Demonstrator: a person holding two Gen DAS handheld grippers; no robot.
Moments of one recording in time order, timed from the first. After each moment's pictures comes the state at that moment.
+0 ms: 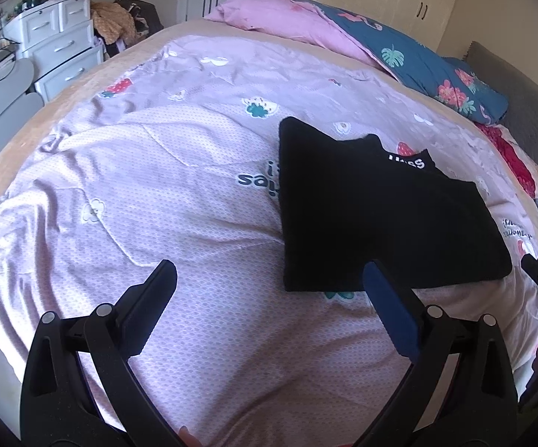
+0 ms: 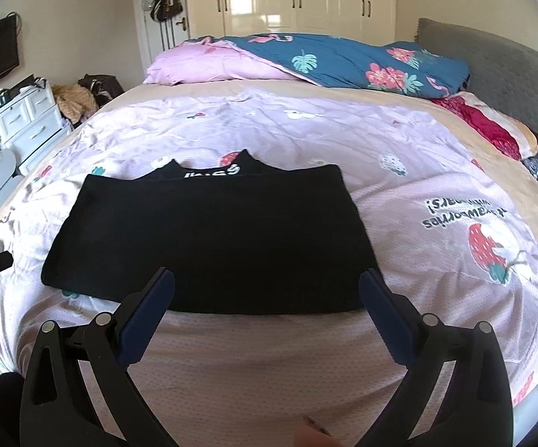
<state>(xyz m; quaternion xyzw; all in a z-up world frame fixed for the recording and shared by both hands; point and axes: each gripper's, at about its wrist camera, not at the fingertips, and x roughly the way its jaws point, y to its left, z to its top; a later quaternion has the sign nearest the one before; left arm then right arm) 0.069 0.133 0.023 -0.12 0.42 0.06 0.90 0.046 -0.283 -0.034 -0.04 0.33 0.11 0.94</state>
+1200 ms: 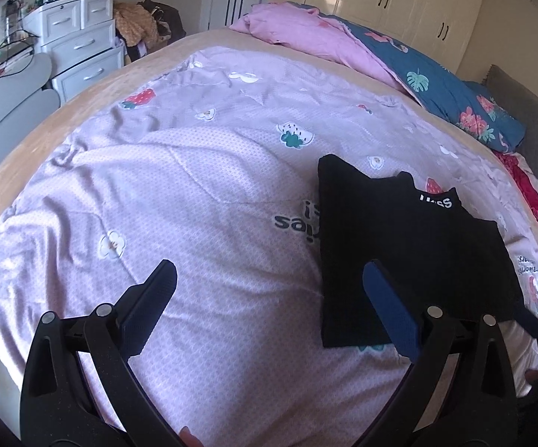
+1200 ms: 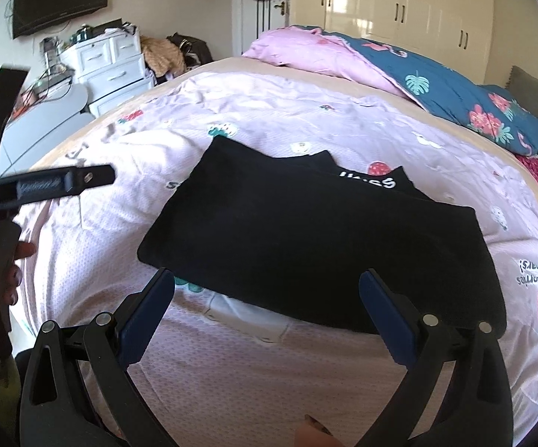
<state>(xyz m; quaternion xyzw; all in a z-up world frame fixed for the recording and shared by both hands) 0.101 0.170 0.026 -0.13 0.40 0.09 0.90 0.020 -0.128 -0.049 -0.13 0.34 0.25 0.90</state>
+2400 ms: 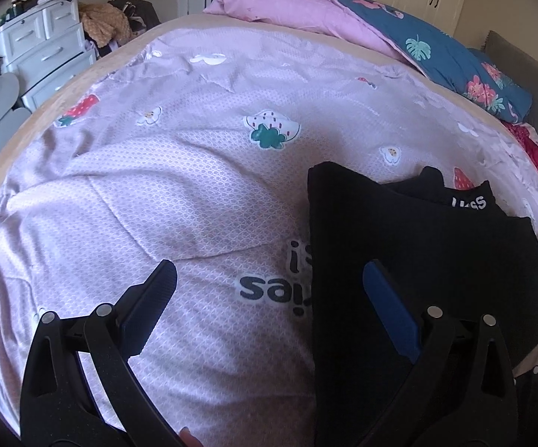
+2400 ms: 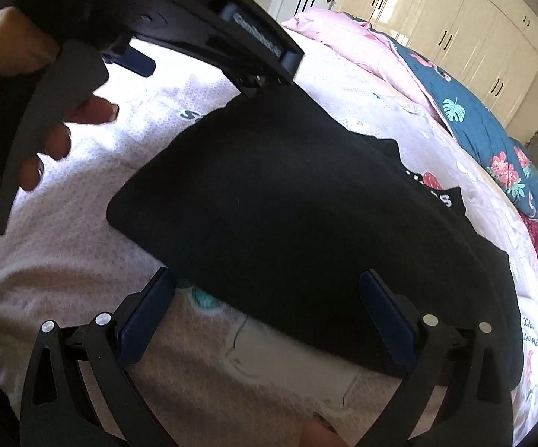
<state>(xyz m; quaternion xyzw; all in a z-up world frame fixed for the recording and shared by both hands) 0.207 0.161 -0.022 -0.09 0.44 0.07 0.89 0.045 -0.045 -0.130 -0.28 0.33 0.24 0.87</state>
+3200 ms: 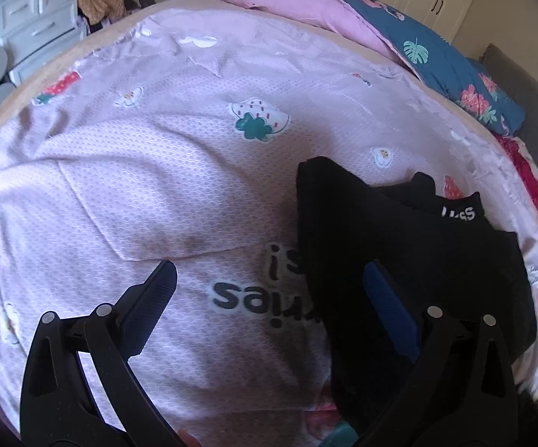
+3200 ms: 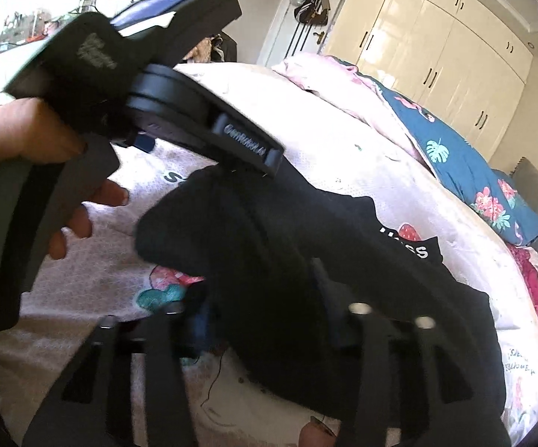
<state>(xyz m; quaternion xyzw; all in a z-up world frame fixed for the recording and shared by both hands) 0.222 0.163 -0.030 -0.14 0.45 0.04 0.88 0.049 -0.056 -0.099 -0.26 0.25 0.26 0.90</state>
